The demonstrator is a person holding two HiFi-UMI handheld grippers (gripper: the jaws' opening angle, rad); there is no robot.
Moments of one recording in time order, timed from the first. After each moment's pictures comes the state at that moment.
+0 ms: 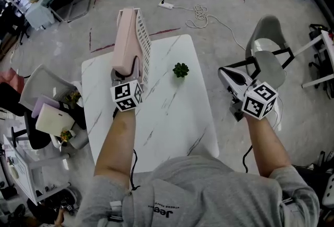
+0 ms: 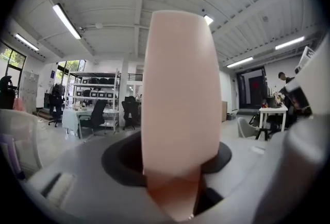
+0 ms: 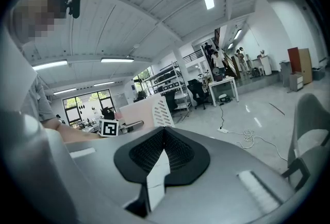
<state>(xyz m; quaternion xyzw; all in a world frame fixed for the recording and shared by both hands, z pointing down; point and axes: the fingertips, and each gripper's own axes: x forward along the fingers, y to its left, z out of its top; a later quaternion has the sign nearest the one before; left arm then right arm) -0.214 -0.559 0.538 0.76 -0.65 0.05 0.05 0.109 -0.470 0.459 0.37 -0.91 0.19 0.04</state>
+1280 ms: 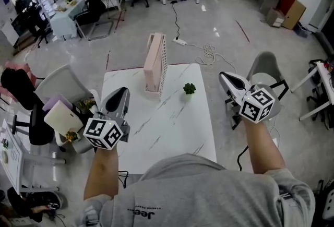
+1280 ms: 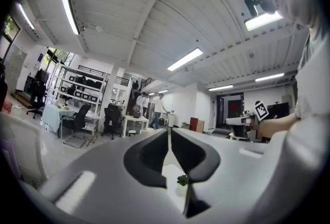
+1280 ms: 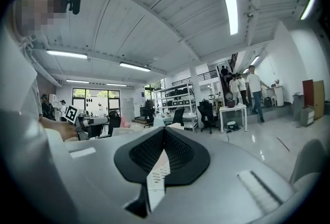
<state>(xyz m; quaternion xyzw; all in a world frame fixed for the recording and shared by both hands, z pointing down) -0.255 -0.347 0.349 0.83 -0.55 -0.04 0.06 0.067 -0.417 0.325 0.35 -0.93 0.07 0.00</state>
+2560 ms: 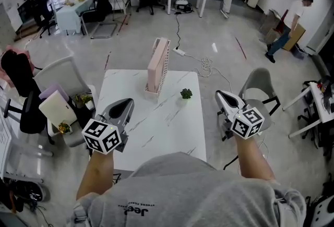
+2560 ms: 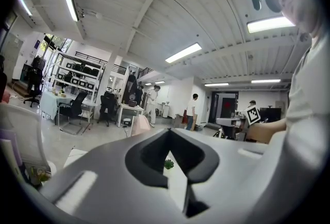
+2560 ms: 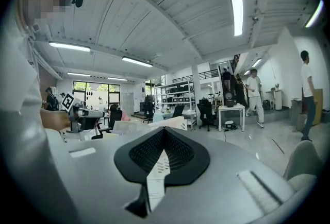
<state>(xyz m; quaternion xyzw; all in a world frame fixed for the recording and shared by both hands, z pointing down) -0.238 -0.284 0.364 0.84 -0.52 -0.01 0.11 0.064 -0.368 0.345 0.35 -0.93 0.05 0.03</state>
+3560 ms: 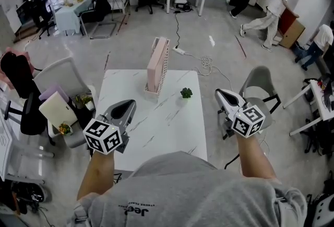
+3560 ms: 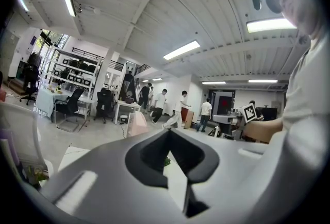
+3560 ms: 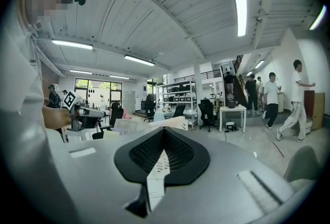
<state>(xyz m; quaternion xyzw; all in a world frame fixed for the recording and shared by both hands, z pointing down) -0.229 -0.286 0.370 0.85 -0.51 0.00 0.12 0.062 -0.369 0.343 0.35 -0.94 0.04 0.04</state>
